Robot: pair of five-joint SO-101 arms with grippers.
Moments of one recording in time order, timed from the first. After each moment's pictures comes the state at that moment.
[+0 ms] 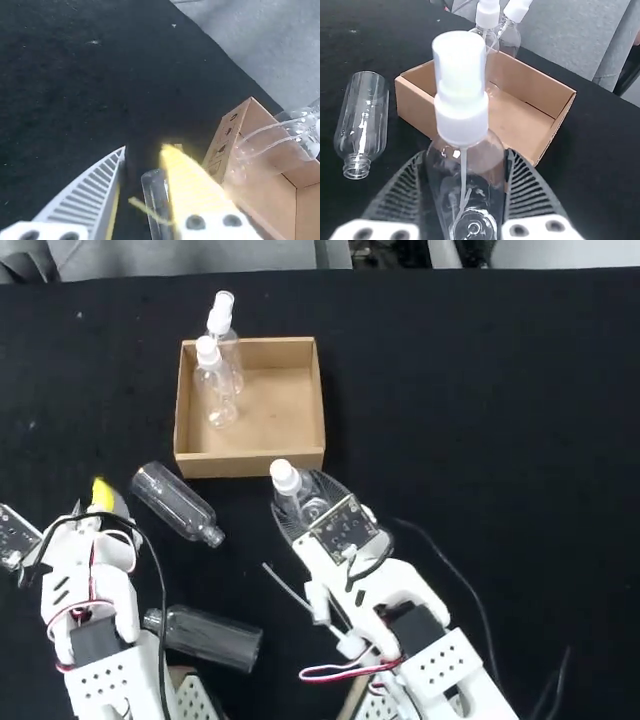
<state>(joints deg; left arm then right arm) -25.4 -103.7 96.0 38.6 29.7 -30.6 -86.0 97.3 17.9 11.2</state>
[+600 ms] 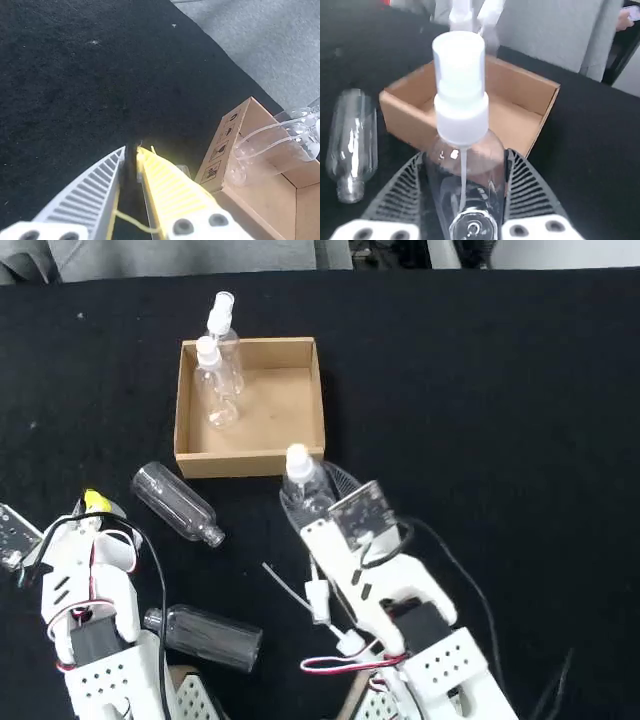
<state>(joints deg) -25.4 -103.7 96.1 38.6 29.7 -27.6 -86.0 91.9 22.2 4.7</state>
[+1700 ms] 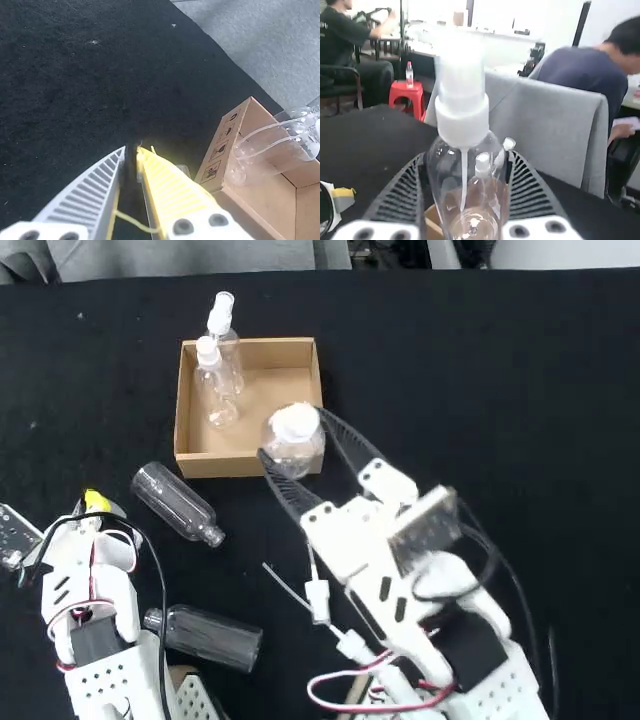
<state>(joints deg) -25.3 -103.7 96.1 38.6 29.7 -34.5 -80.1 57.3 32.8 4.1</state>
